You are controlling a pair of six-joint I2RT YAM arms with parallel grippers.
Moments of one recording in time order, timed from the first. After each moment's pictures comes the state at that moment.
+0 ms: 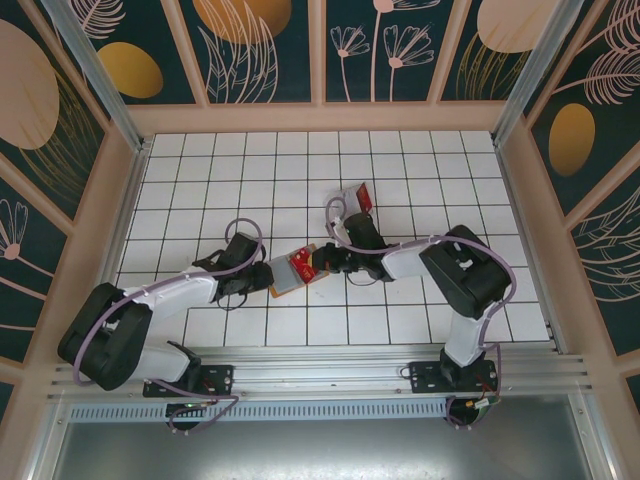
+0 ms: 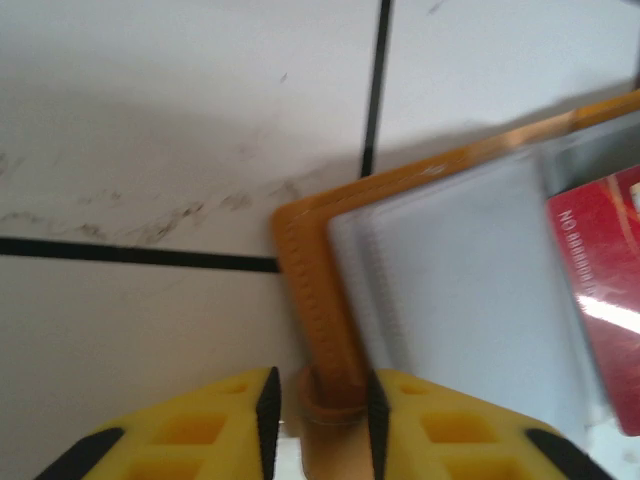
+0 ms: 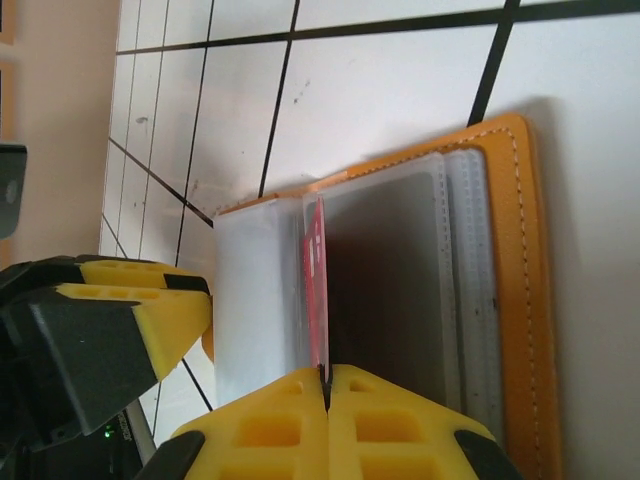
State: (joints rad) left arm -0.55 1.37 0.56 -0.25 0.03 -0.77; right arm 0.68 1.84 0.77 0.39 -0.59 0.76
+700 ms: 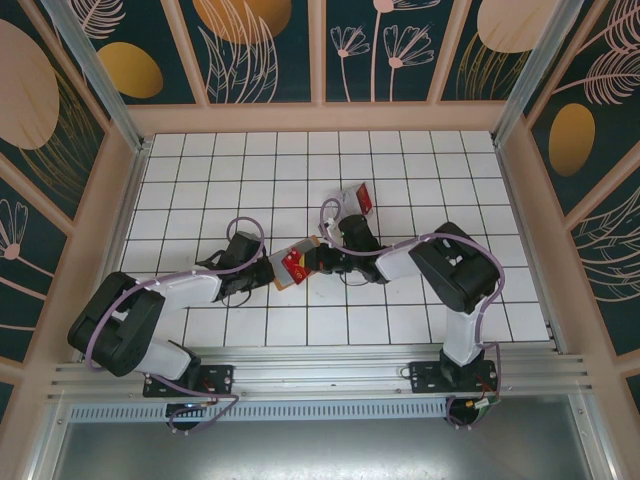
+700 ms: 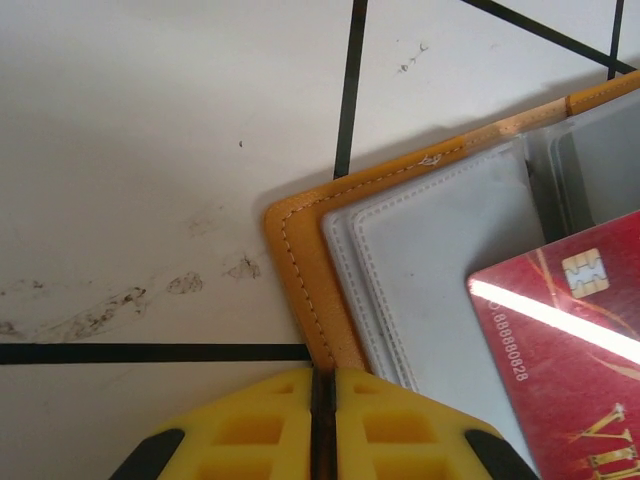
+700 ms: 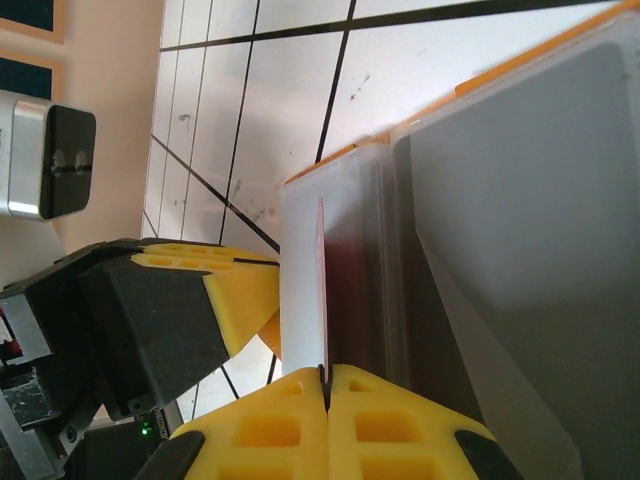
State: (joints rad) left arm -0.53 1.46 0.53 -0.06 0.07 -0.78; right arm 0.70 1.90 0.79 0.51 -0.63 0.83
